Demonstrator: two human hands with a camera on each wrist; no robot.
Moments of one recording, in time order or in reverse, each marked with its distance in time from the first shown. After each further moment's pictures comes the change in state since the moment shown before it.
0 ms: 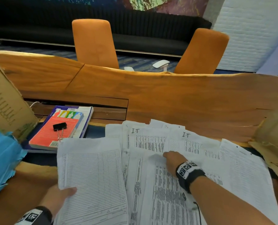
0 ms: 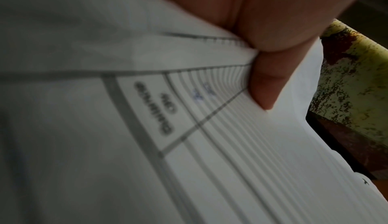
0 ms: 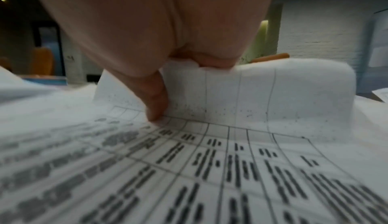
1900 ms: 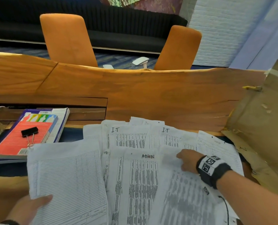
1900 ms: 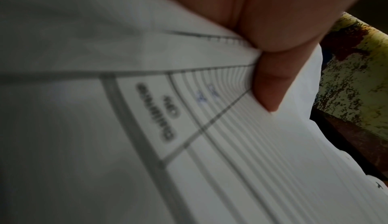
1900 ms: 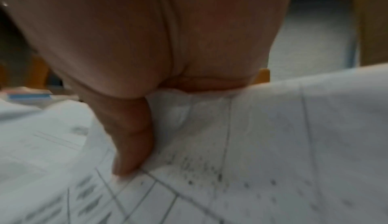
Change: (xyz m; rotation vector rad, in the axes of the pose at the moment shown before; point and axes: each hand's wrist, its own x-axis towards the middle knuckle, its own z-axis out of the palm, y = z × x) left_hand 0.082 -0.038 -0.025 -0.001 -0.066 -0.030; right_hand -0.047 0.114 -0.018 -0.117 -0.088 0.120
